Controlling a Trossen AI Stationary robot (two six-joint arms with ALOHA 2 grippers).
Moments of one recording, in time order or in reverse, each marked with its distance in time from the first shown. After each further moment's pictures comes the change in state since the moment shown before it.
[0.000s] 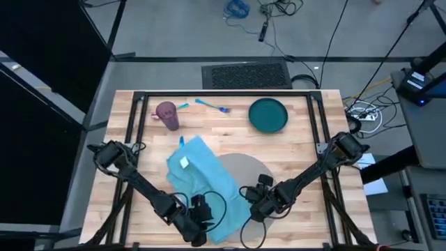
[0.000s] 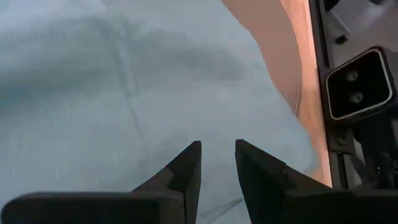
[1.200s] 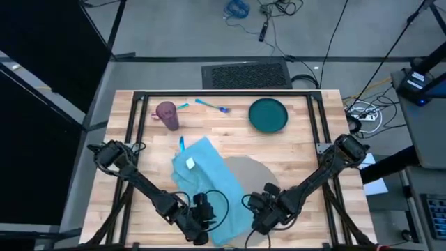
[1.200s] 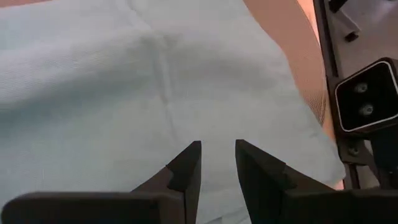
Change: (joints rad) left arm 0.010 0.000 0.031 -0.036 -0.018 0.056; right arm 0.107 0.007 0.211 -0.228 -0.105 0.280
